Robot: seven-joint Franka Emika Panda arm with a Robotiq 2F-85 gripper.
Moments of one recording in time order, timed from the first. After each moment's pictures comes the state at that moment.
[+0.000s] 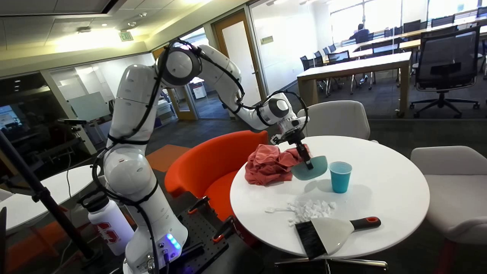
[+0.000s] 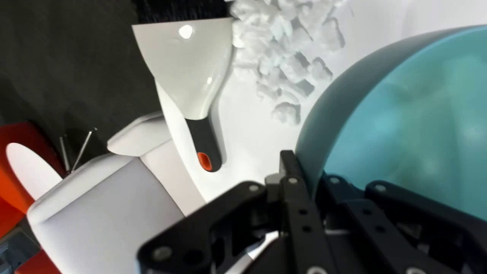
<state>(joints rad) -0.06 0.57 -0.17 -1.90 -0.64 2.33 0.98</state>
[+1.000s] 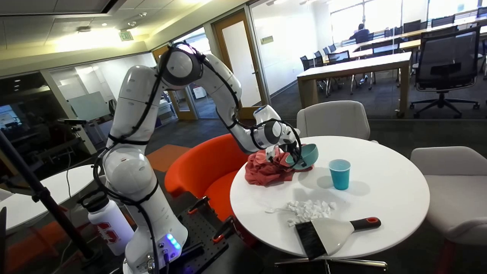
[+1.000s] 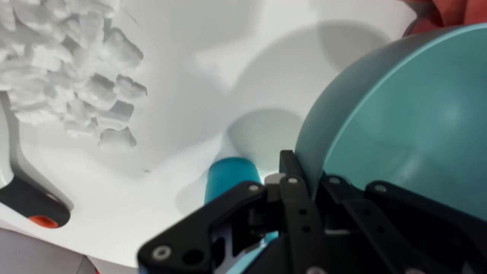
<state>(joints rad) -0.02 0.60 -0.26 -2.14 -0.61 3.13 1.21</state>
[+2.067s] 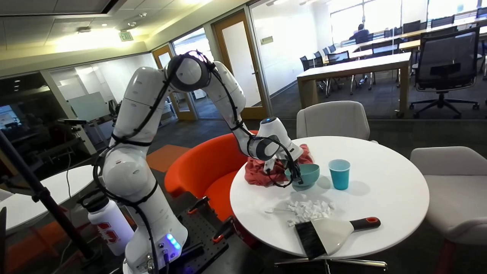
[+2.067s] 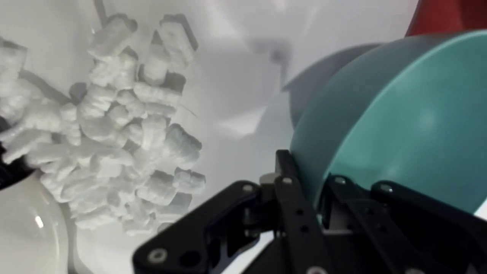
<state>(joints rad) -0.13 0.66 -0.13 -2.19 -0.10 3.10 0.82</state>
